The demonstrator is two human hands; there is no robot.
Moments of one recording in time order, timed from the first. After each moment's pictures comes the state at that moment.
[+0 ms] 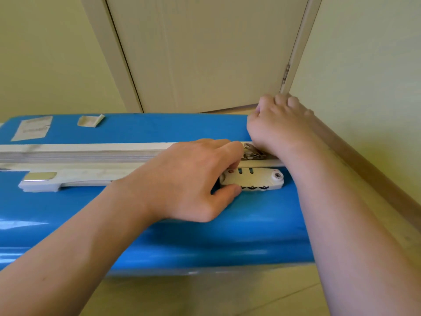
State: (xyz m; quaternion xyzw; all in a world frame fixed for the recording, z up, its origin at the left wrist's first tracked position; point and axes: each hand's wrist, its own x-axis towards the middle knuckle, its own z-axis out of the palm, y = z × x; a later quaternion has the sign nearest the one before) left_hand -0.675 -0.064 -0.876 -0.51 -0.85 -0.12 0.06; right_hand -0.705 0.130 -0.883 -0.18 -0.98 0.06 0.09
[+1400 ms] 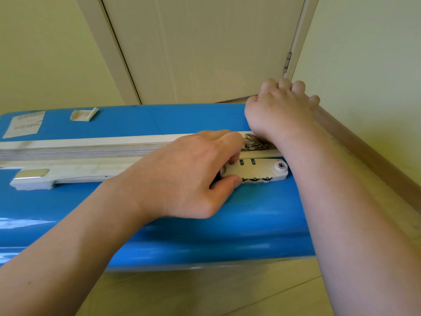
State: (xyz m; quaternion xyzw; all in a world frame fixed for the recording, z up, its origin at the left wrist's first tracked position) left_hand -0.674 -0.064 -0.879 -0.52 -0.84 -0.16 0.05; right_hand -0.708 0.122 -0.882 -0.21 -0.97 0.05 0.11
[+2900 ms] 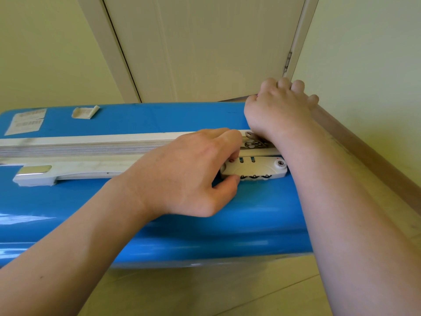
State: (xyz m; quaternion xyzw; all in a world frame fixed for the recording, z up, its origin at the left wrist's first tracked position) left_hand -0.670 -0.063 -0.879 -0.50 -0.85 -0.16 0.05; right_hand -0.709 0.121 -0.882 -0.21 -0.97 0.05 0.11
